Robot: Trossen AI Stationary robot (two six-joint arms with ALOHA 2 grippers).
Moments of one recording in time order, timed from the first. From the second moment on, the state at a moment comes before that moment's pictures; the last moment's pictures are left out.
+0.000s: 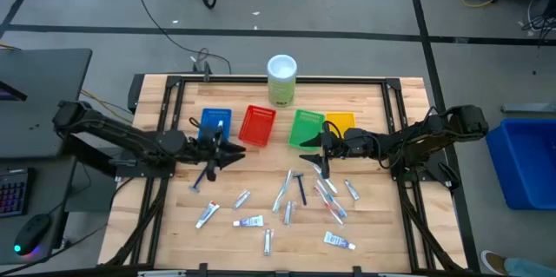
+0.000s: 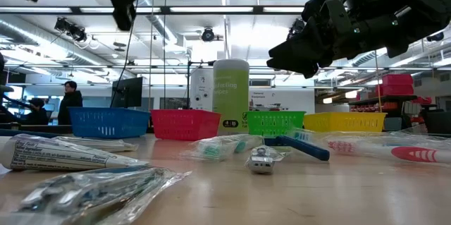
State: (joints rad) left arm -0.25 0.91 0.40 0.55 -0.30 -0.50; right arm 0.01 1.43 0.40 0.81 0.03 0.12
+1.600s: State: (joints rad) left arm -0.46 1.37 0.76 -0.25 -0.32 -0.72; right arm 0.01 1.43 0.40 0.81 0.03 0.12
